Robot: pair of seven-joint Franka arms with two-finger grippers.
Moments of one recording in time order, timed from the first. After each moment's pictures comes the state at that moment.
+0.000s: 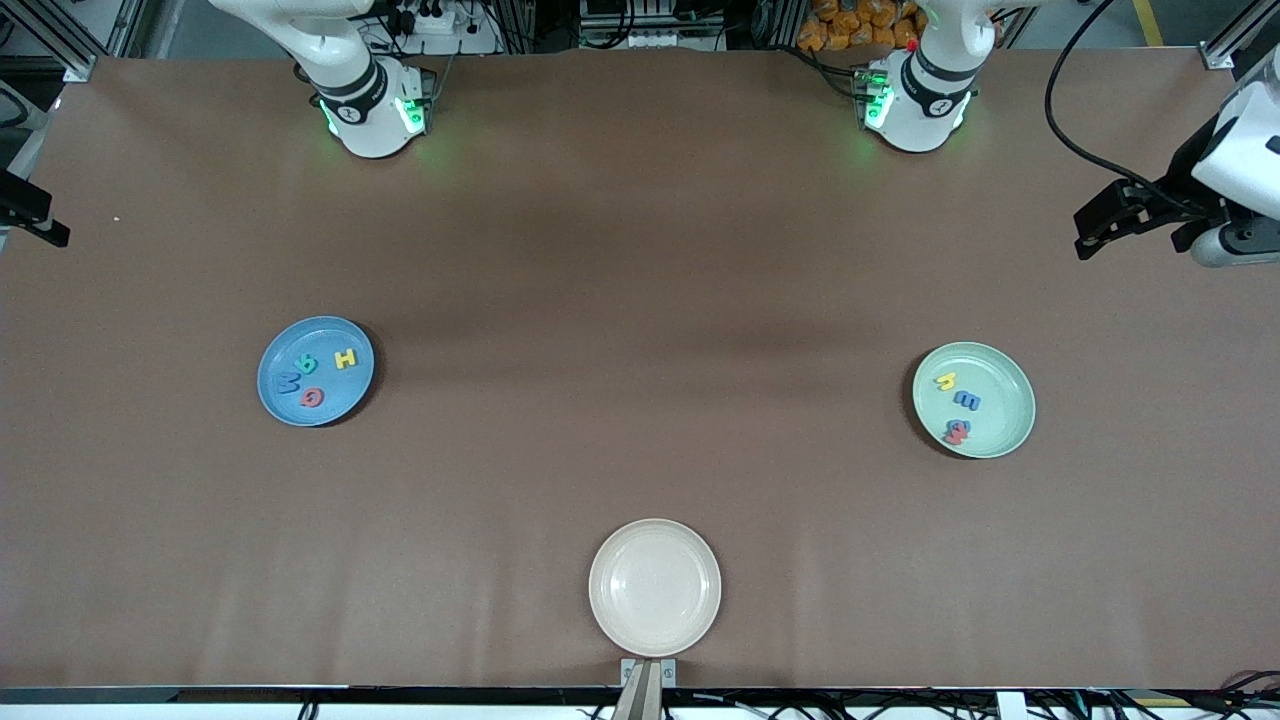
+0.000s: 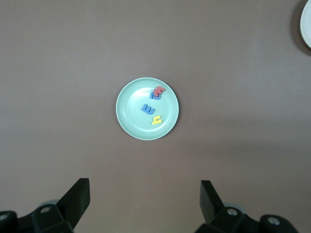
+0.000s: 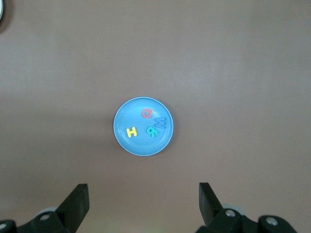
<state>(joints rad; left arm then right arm) 0.04 -0.03 -0.17 -1.55 0.05 1.55 -0.17 -0.04 0.01 -0.12 -1.45 0.03 1.46 -0.26</state>
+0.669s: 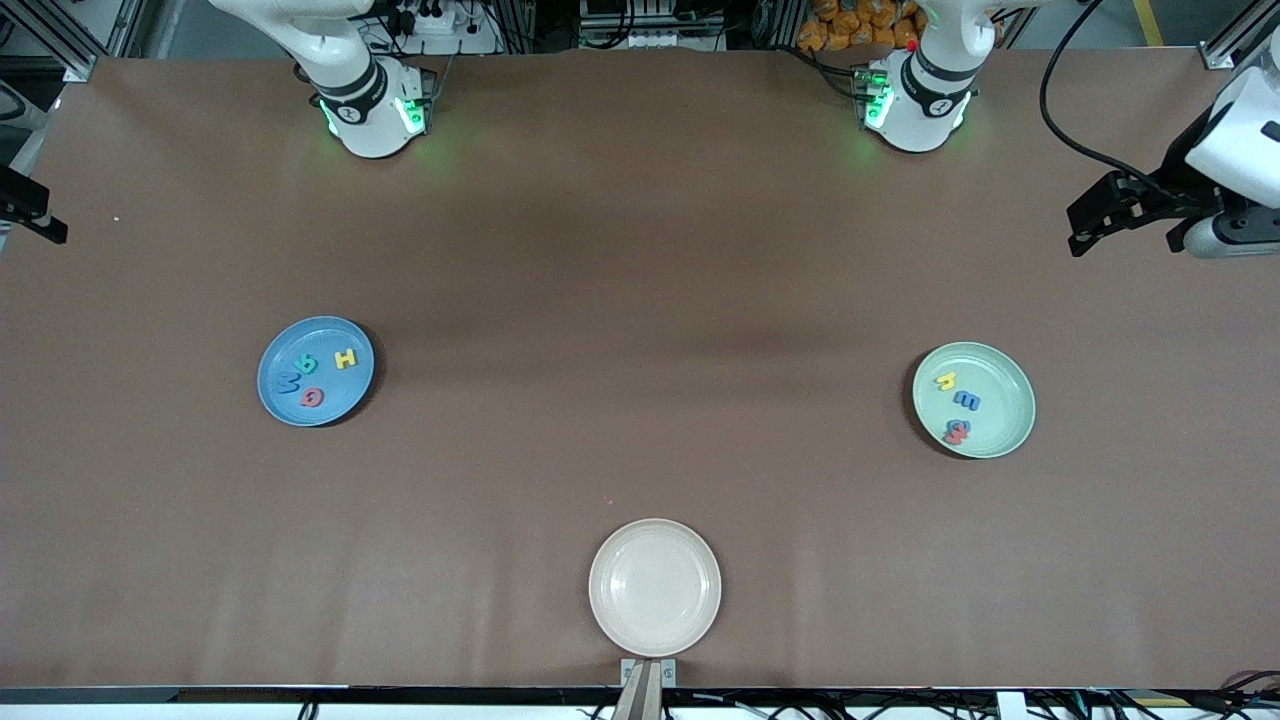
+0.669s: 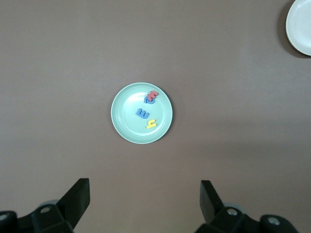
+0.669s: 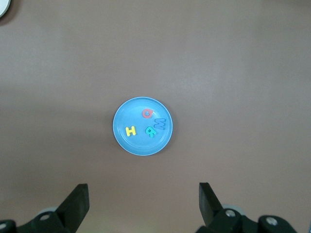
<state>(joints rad) 0.03 -0.02 -0.17 -1.53 0.05 1.55 -0.16 -0.04 0.01 -0.12 -1.45 0.03 1.46 -0.32</state>
